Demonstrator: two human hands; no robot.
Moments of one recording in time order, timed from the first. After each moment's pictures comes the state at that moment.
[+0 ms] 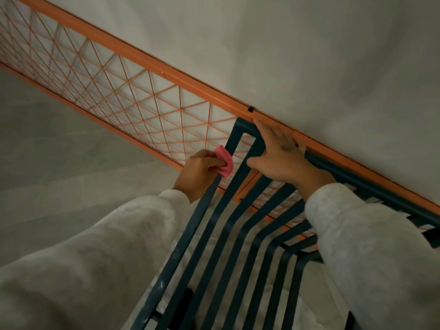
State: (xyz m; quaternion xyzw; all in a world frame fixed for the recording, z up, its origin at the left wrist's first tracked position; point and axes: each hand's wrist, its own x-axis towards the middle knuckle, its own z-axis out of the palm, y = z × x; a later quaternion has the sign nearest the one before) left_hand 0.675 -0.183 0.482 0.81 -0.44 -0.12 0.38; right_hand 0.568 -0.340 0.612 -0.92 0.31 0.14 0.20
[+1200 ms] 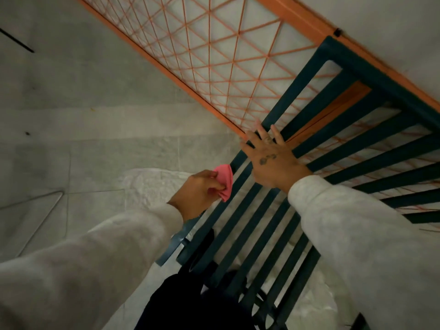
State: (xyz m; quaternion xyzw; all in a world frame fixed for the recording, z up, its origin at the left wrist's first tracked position) left_hand 0.582 -0.006 0.417 0.82 -0.39 -0.27 0.32; right_hand 0.554 -0.226 0.477 -0.96 -0.02 0.26 -0.03
